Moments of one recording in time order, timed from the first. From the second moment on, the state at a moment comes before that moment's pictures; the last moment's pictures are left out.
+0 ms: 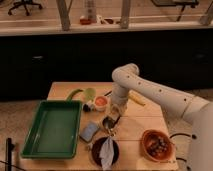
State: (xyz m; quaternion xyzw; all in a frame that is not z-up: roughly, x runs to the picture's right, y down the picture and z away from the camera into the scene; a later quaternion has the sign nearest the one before) arm 0.066 0.129 0.802 -0.32 -0.24 -0.39 0.83
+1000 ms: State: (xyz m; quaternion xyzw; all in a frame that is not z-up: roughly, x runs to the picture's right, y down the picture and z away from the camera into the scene) arm 0.016 0.140 0.770 -0.31 -0.26 -0.46 0.79
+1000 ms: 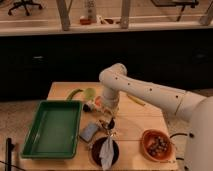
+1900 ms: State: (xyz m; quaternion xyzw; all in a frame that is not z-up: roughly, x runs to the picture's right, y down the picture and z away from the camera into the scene) arm 0.010 0.166 0.744 -0.30 -0.29 -0.50 0.76
